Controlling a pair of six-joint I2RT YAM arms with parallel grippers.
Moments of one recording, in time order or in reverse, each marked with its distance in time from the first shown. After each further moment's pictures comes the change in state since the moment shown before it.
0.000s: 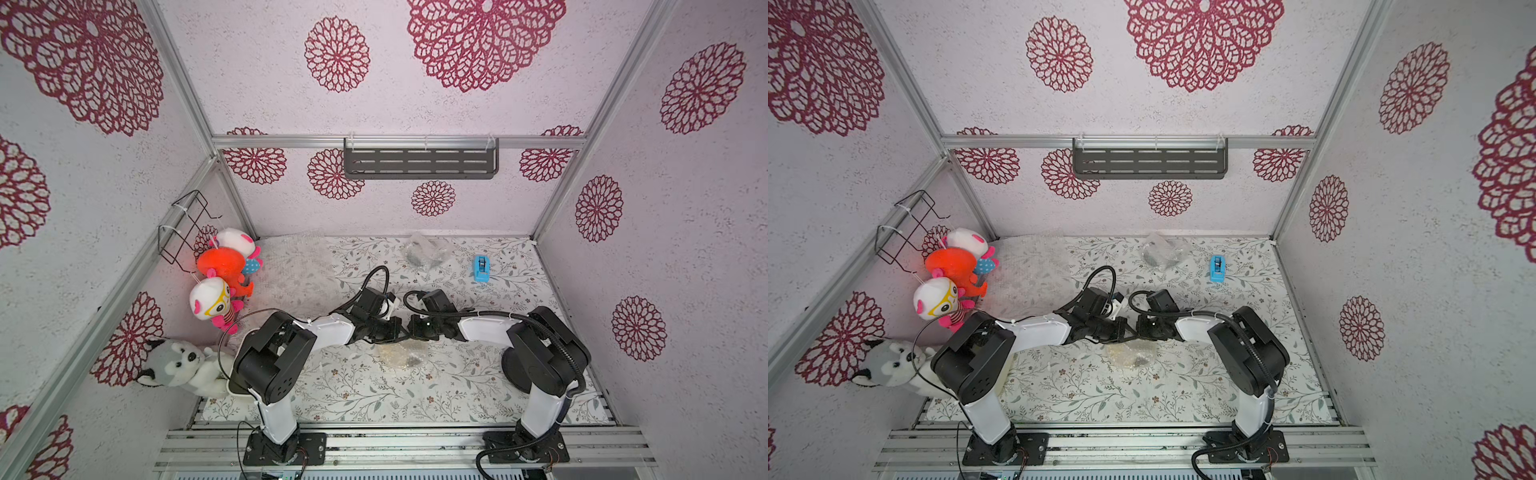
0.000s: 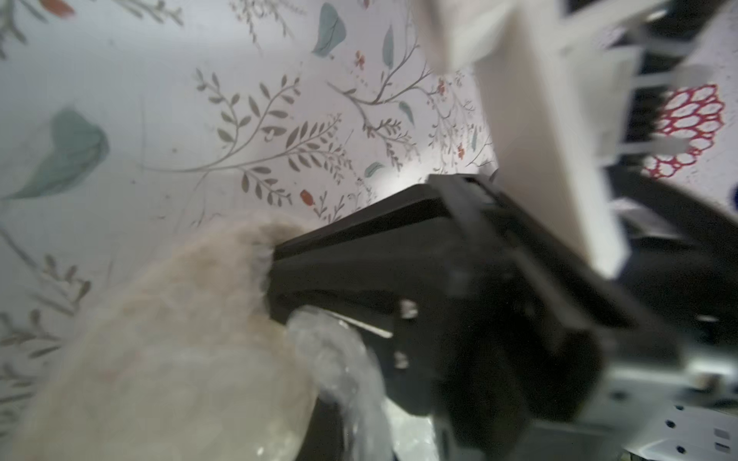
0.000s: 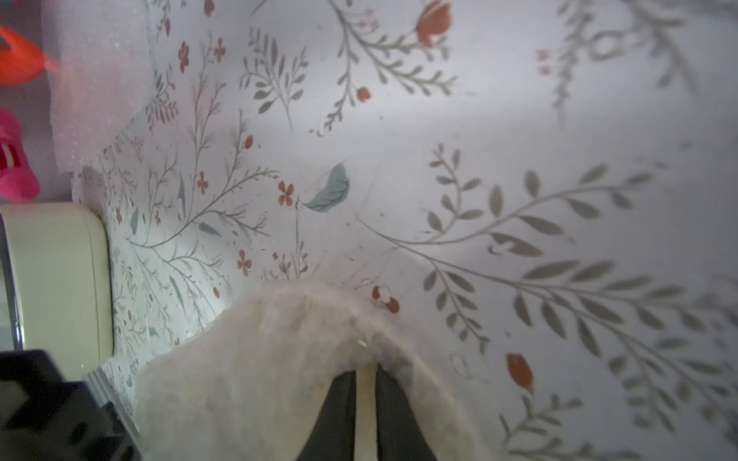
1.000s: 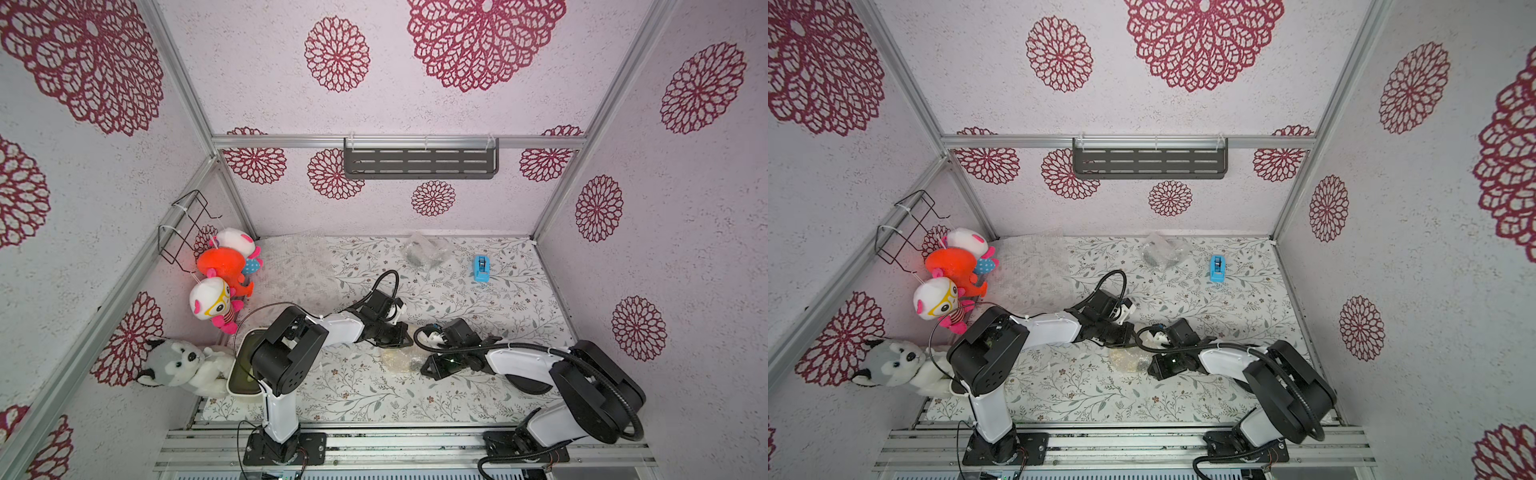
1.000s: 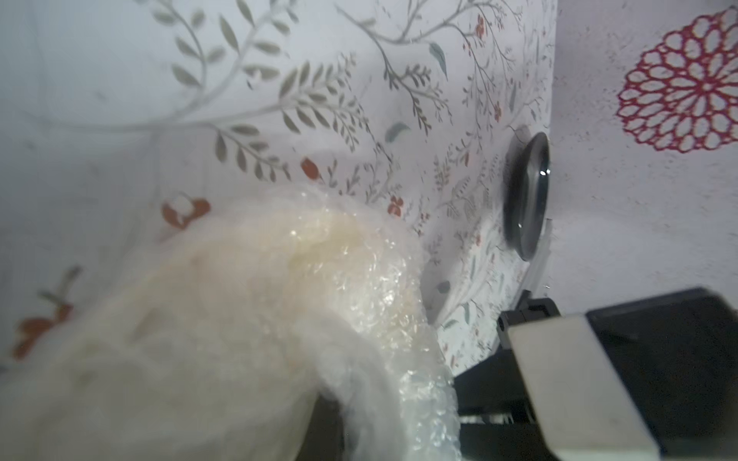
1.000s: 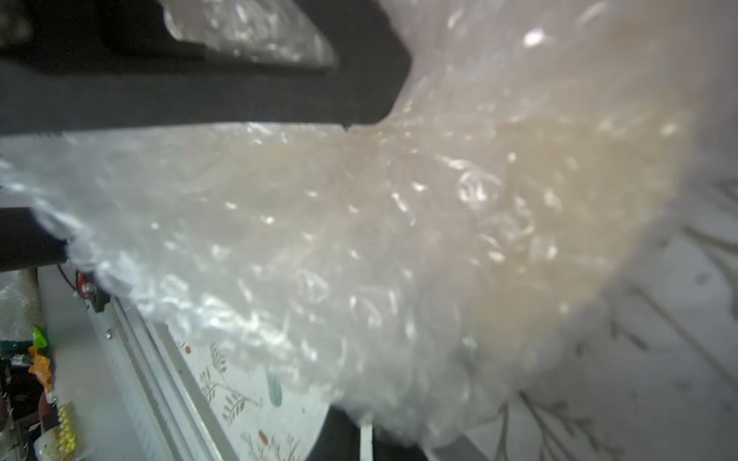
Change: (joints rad) left arm -0.020 0.084 0.124 -0.111 -0.023 0.087; right arm 0.032 -0.259 -0.304 -0.092 -0.166 -0.385
